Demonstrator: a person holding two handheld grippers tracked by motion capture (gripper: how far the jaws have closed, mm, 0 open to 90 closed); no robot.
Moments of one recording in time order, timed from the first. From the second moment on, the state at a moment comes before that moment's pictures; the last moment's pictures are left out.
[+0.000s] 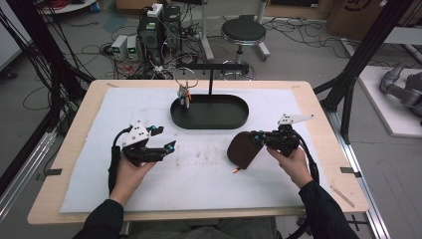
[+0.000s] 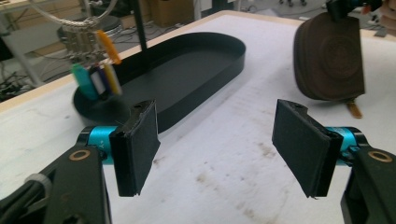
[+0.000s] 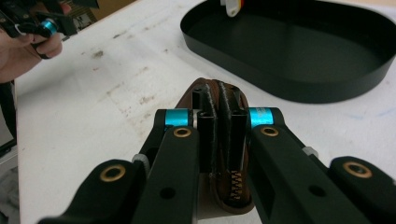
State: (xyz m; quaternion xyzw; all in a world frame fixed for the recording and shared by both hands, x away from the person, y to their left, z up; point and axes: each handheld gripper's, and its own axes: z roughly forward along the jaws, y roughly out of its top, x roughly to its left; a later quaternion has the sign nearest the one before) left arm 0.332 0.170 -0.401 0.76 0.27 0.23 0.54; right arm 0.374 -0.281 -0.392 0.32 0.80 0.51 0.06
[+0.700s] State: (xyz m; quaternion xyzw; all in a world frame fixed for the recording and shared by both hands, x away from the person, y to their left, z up) left arm 0.344 0.108 -0.418 0.76 0.21 0.05 0.61; right arm 0.348 -0.245 -0.362 0.25 0.79 0.56 0.07
